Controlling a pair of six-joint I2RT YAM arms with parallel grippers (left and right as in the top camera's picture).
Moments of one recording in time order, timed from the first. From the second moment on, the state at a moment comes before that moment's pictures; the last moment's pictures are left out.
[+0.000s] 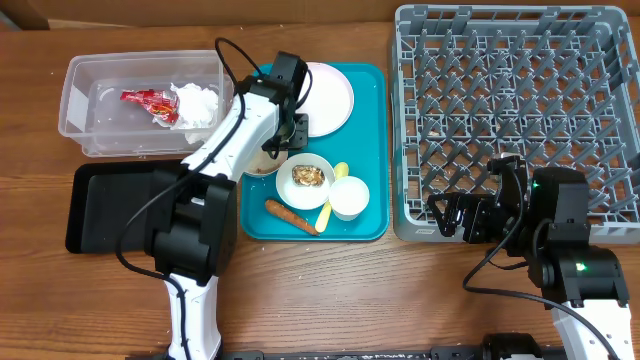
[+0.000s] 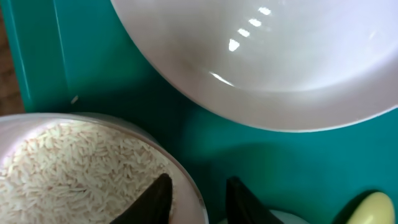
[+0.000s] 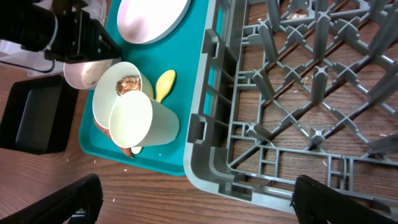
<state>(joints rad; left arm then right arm) -0.33 2.15 1.68 -0.90 -0.05 -0.32 0.00 0.90 0.81 -0.79 -0.46 0.18</state>
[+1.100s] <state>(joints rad) -0.33 2.14 1.97 -1.19 -0.03 -0.33 0.00 0.90 0.81 -0.77 -0.46 0.18</state>
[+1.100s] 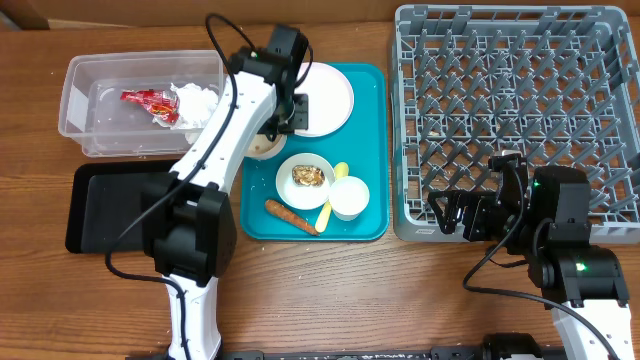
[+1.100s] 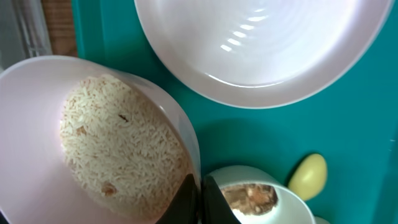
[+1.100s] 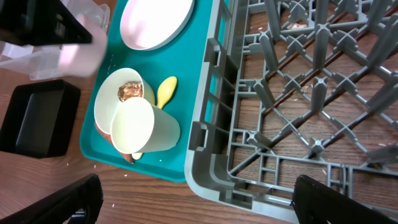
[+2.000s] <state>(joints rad) -0.25 1.80 2.15 -1.69 0.01 -0.20 0.00 0.90 0.81 -0.79 -0.46 0.18</state>
